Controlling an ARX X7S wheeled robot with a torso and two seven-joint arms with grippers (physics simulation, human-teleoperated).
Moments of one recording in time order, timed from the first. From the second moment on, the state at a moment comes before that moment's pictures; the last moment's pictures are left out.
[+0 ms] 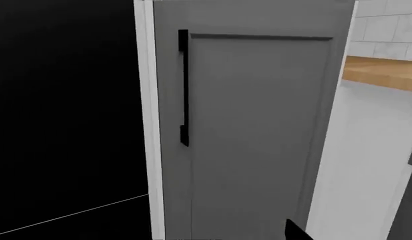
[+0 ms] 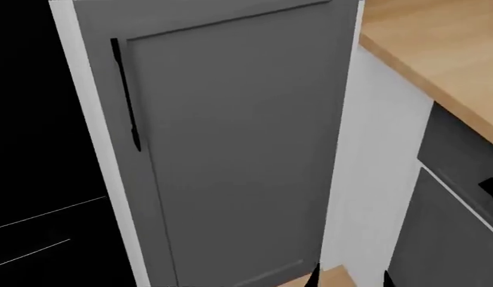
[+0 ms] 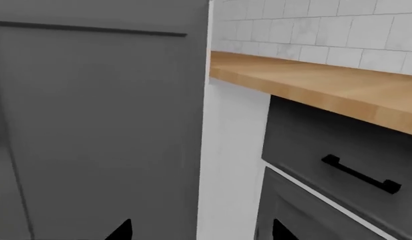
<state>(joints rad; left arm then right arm) -0.09 -0.21 0.25 -0.05 -0.24 0.02 -0.23 0.09 0.19 -0.22 0.07 0.15 -0.01 0.34</state>
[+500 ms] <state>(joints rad) -0.10 -0.21 0.27 -0.05 -0.25 0.02 -0.23 0.09 0.20 -0.23 0.07 0.16 -0.01 0.35</state>
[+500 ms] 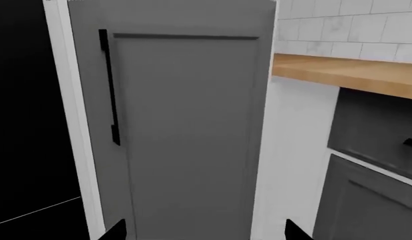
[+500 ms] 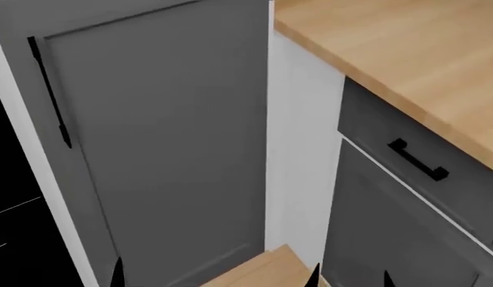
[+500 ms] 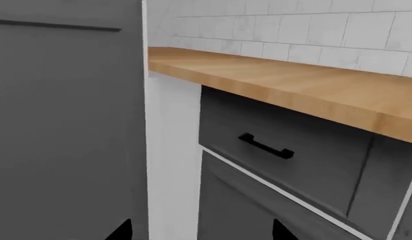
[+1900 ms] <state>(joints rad) -0.14 -0.22 0.32 -0.09 -0.26 0.03 -0.23 0.02 0.24 -0.24 0.00 0.18 -0.01 0.41</state>
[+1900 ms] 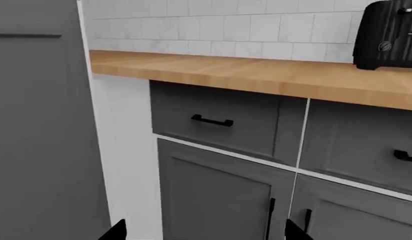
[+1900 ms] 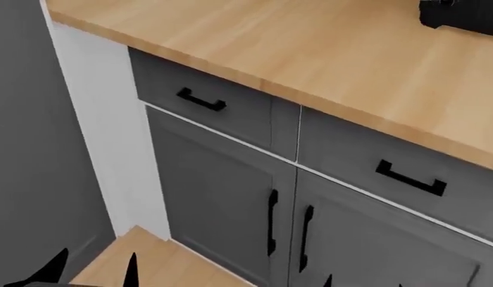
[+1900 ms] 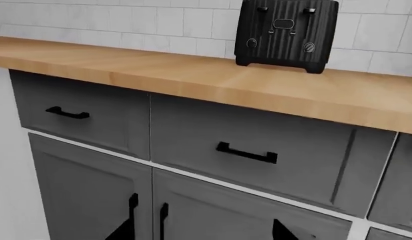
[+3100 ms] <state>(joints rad) -0.15 -0.23 0.34 -0.10 -0.27 0.04 -0.25 0.03 0.26 -0.26 0.02 0.19 -0.03 0.43</state>
